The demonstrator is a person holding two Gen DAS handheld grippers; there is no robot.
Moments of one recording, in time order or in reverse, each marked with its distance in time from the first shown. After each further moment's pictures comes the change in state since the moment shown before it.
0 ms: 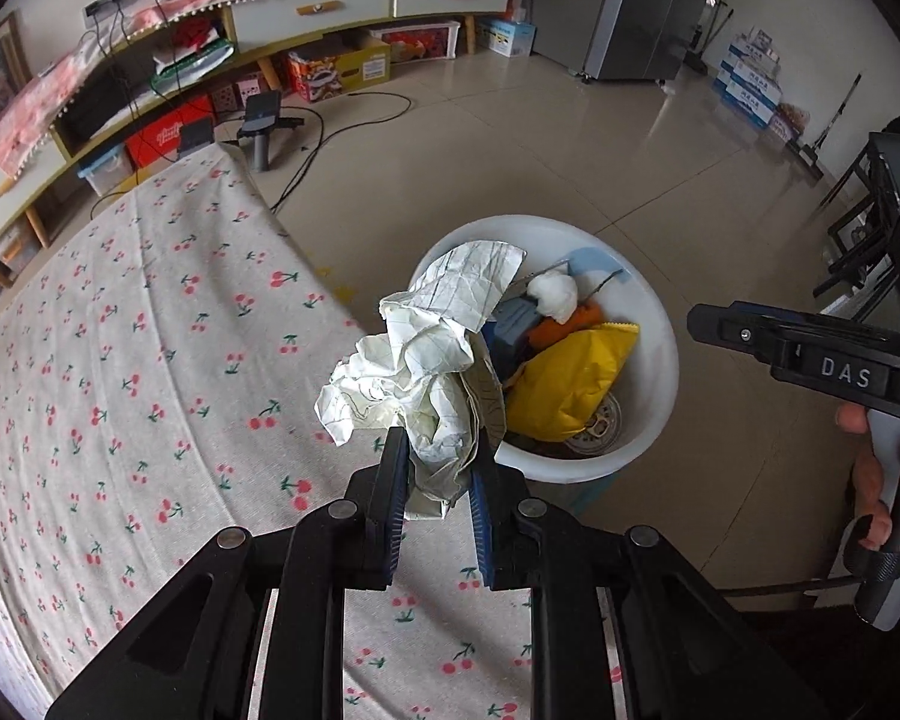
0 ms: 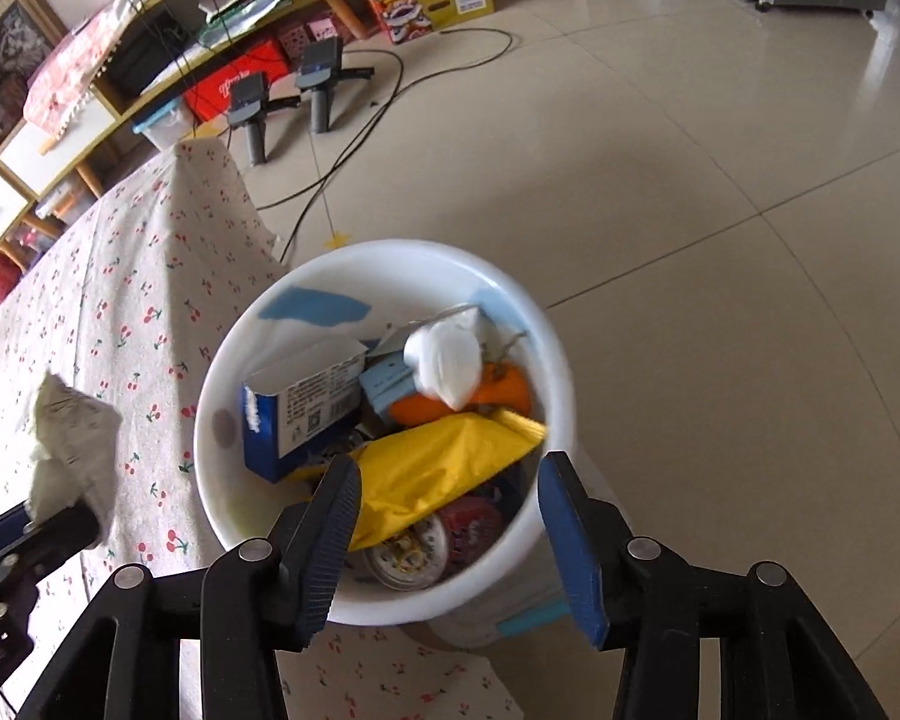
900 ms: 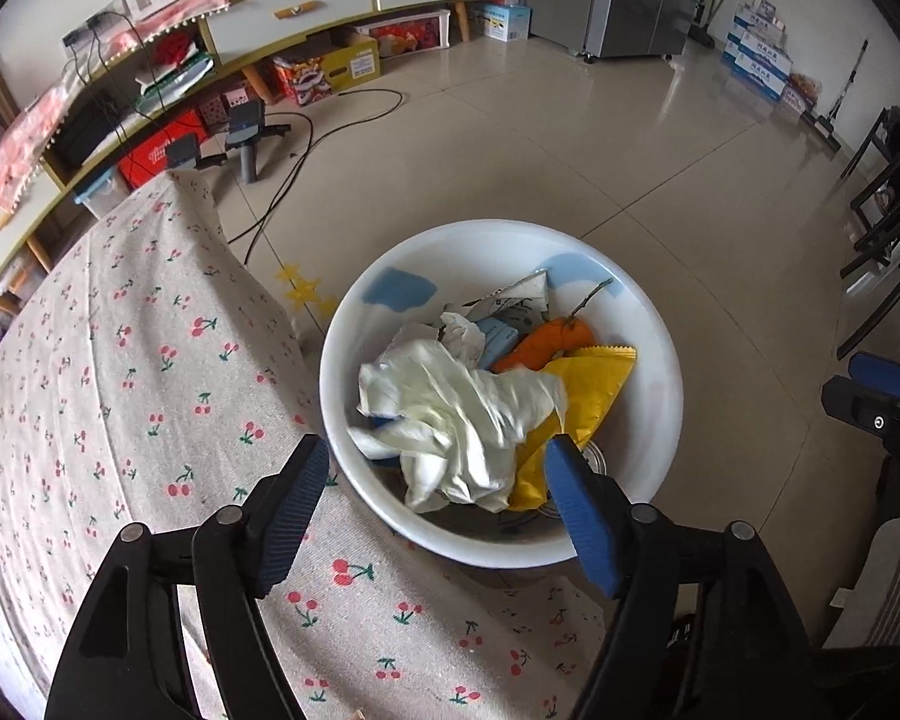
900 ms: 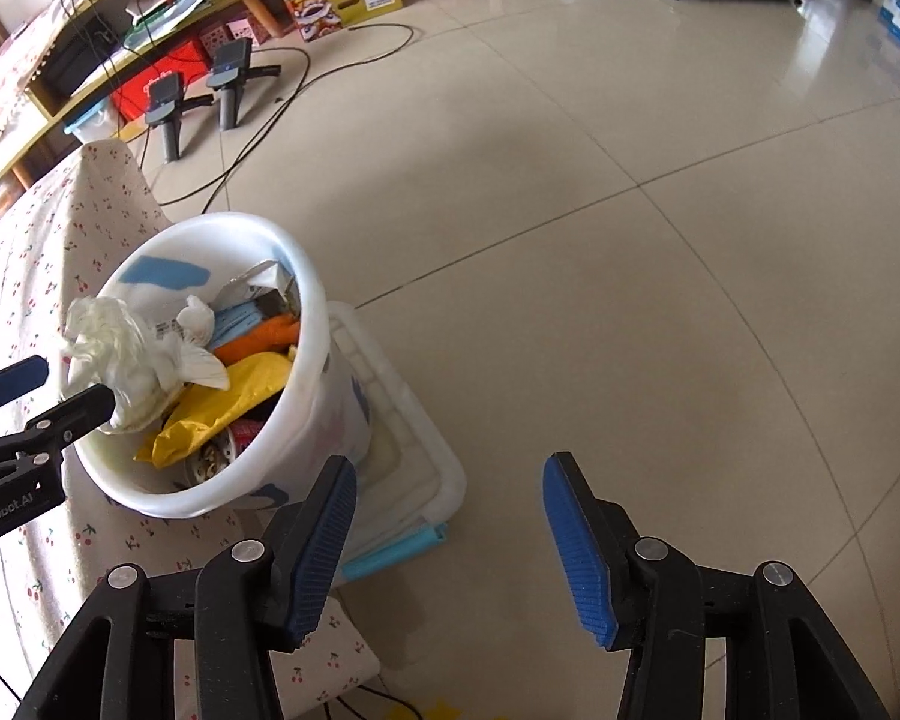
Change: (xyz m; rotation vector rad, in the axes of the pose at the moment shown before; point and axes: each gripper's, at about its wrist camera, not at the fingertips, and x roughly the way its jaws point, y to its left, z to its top) left arm 0.034 -0.042 0.022 0.029 0.019 0.079; right arm -0.037 -0.068 -0.024 -0.002 0.019 -0.125
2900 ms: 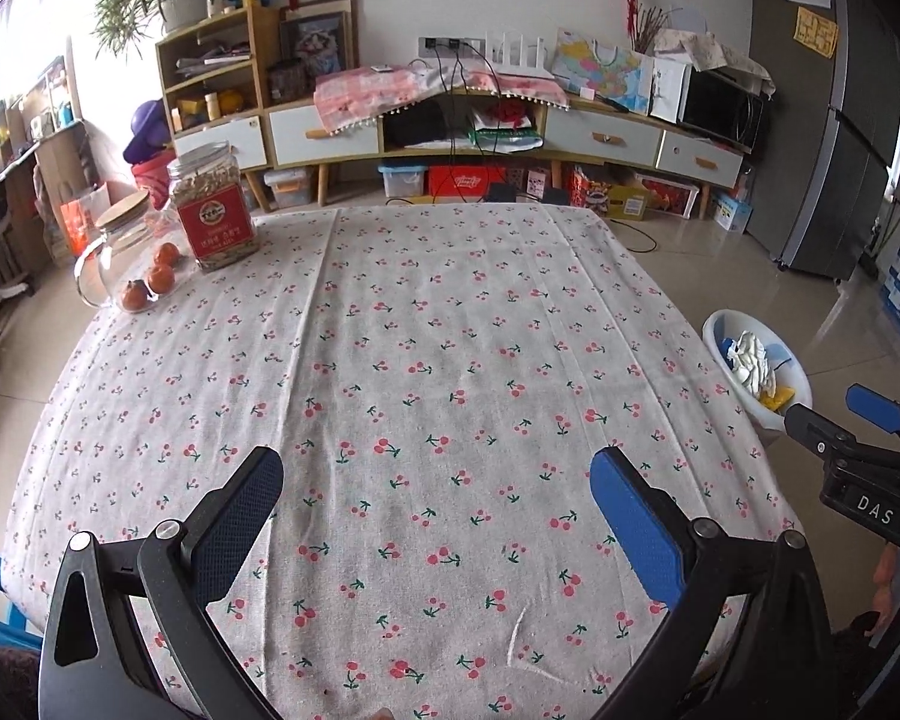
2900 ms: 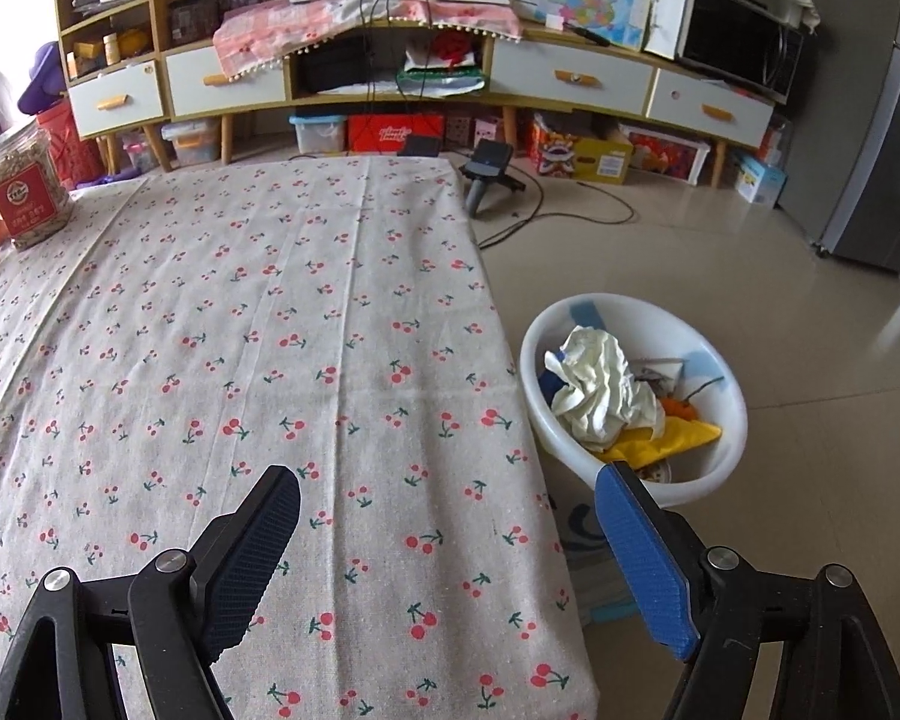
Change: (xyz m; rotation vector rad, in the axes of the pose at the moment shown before) left arm -0.188 0.182 -0.256 -0.490 -0.329 0.312; right arm -0.049 0.265 -0.124 -0.412 -0.333 0.043
